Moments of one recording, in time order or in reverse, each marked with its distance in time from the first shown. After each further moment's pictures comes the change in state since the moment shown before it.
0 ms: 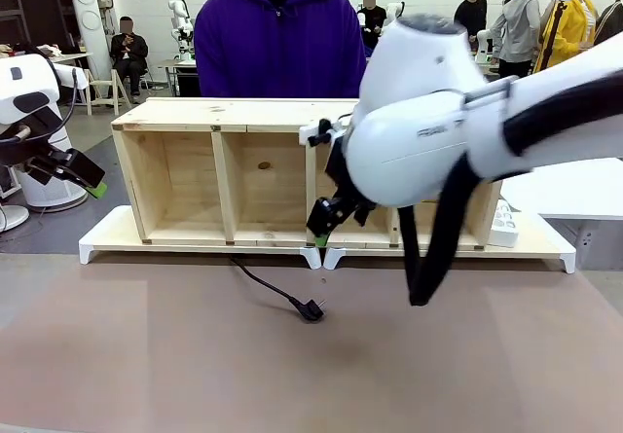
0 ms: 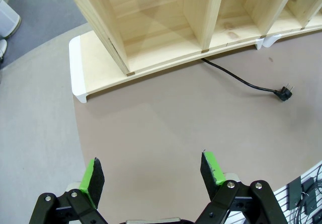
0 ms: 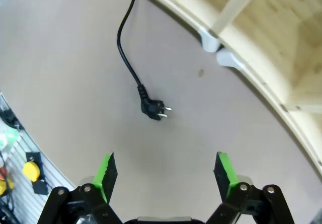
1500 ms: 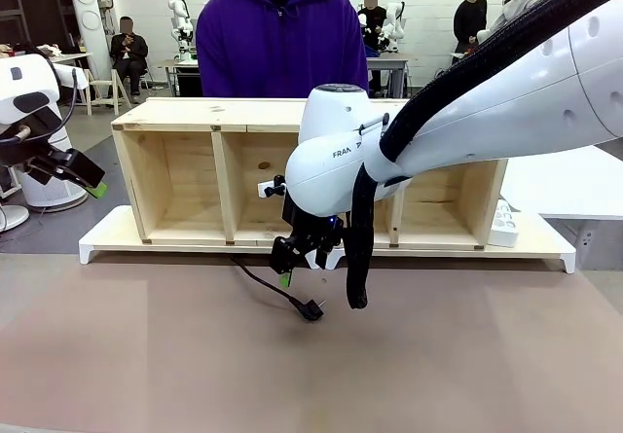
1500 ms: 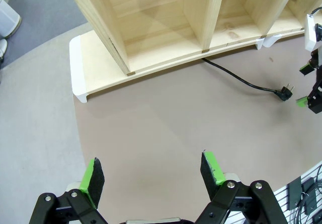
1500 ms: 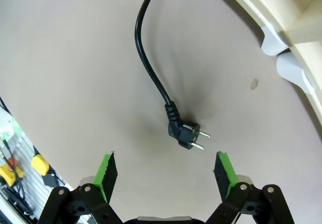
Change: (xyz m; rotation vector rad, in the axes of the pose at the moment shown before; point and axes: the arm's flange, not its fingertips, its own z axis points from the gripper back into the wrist) left arm 0.000 0.000 0.000 0.001 0.000 0.001; right arm 0.045 0.016 -0.098 0.125 0.201 0.022
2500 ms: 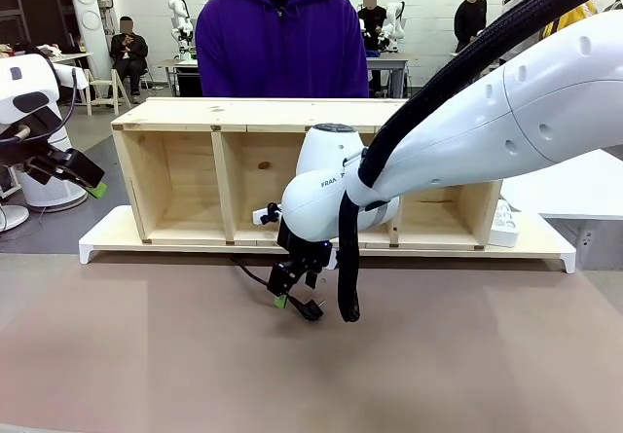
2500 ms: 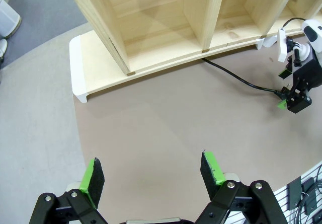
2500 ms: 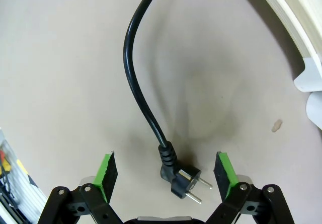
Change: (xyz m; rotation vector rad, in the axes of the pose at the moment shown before) left arm 0.000 0.000 0.000 0.000 0.000 0.000; right arm 0.017 -0.017 -0.069 0.068 0.014 0.110
